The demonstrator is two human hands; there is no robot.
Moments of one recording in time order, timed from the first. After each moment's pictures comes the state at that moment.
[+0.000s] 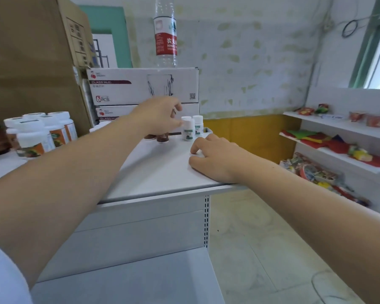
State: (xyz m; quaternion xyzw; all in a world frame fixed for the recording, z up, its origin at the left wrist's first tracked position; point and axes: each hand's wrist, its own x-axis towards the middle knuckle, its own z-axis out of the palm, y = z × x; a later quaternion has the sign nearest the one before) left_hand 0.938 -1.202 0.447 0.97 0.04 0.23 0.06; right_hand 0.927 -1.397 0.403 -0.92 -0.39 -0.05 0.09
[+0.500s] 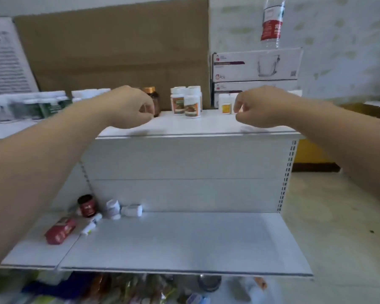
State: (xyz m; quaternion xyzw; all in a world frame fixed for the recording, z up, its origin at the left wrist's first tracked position) left_hand 0.577 -1.058 0.446 0.97 0.19 0.14 -0.10; right_hand 0.753 -1.295 0.438 -0.87 -0.46 -0.16 0.05
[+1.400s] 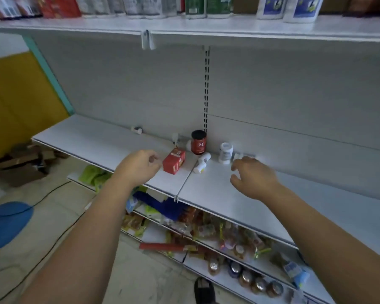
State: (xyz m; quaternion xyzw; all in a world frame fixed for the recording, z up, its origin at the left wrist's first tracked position) left_hand 0.290 -0.766 0.134 0.85 0.49 0.09 0.19; right_hand 0.547 -0.927 0.110 -0.82 -0.57 0.04 0.06
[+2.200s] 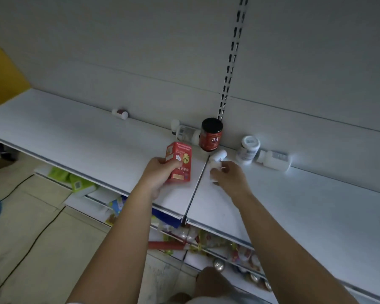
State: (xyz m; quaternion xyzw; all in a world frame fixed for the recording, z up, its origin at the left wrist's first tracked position) left_hand 0.367 -0.636 -0.020 0.52 0.50 0.20 0.67; right_hand 0.532 -0.754 -0.029 -0.77 -0.24 0.37 0.46
